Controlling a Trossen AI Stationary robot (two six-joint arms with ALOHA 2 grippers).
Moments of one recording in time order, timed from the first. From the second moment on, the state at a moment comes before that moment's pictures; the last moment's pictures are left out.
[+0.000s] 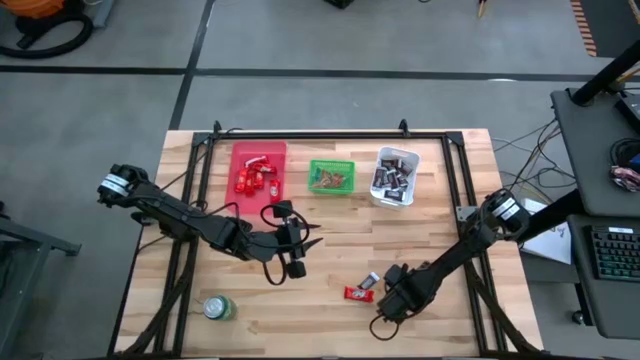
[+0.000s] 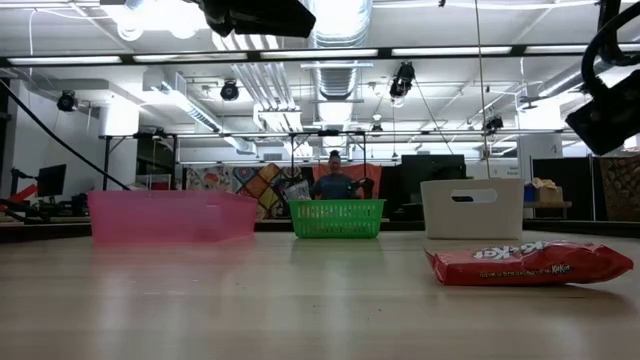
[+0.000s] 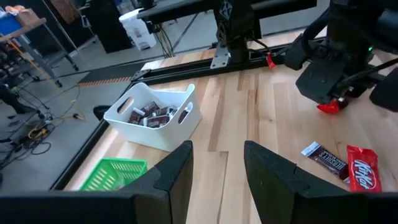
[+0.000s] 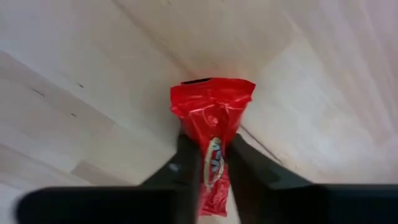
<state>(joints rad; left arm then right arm) -0.39 1.46 0.94 0.14 -0.67 0.03 0.65 1.89 1.15 -0.93 -0.18 1.44</state>
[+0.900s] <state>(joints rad) -0.43 1.25 0.92 0.10 -0.67 0.07 0.21 1.41 0.92 0.11 0.53 0.26</state>
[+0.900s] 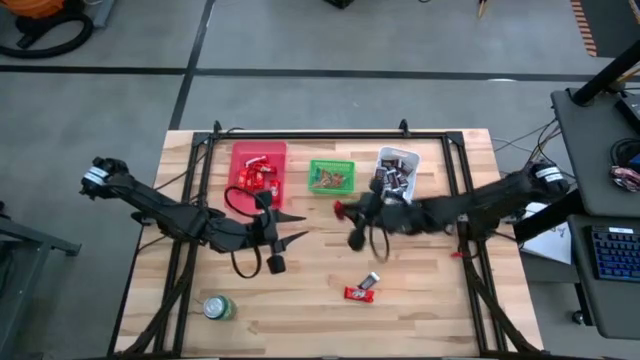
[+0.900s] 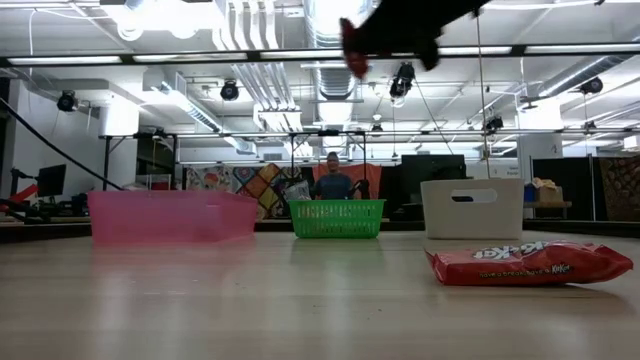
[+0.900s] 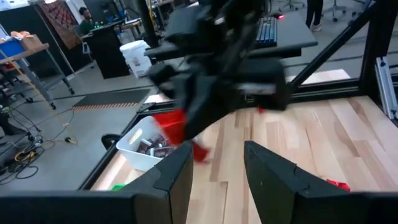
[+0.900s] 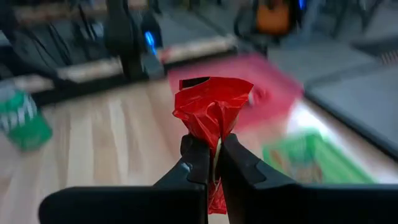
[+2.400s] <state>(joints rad) -0.43 1.05 0.91 -0.50 -1.24 -0.17 -0.24 2.33 1.65 0.48 0.00 0.13</state>
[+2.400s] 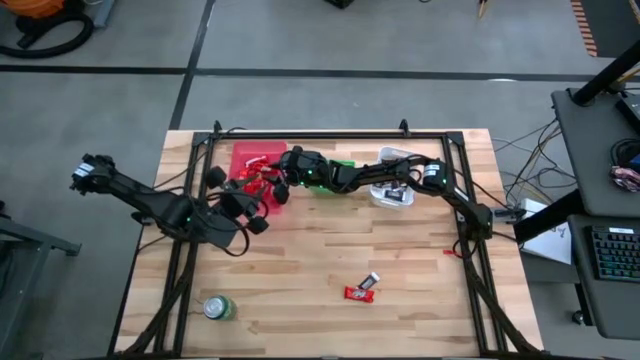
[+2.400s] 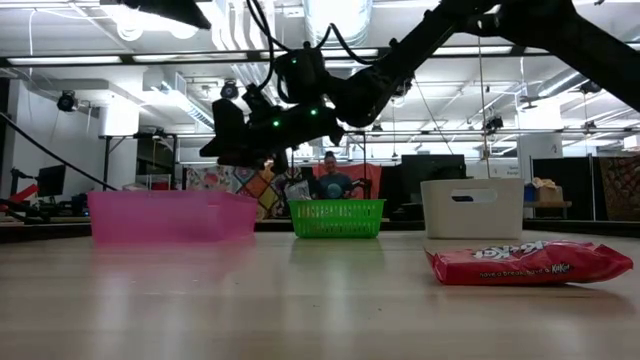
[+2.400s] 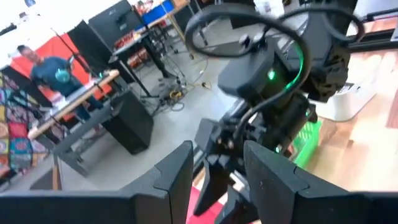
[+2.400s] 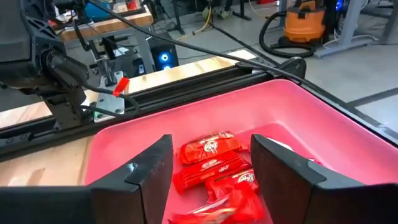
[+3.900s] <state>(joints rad) -0.57 2.00 1.49 -0.20 -0.59 -0.34 0.65 1.35 0.92 -0.27 0.23 0.52</state>
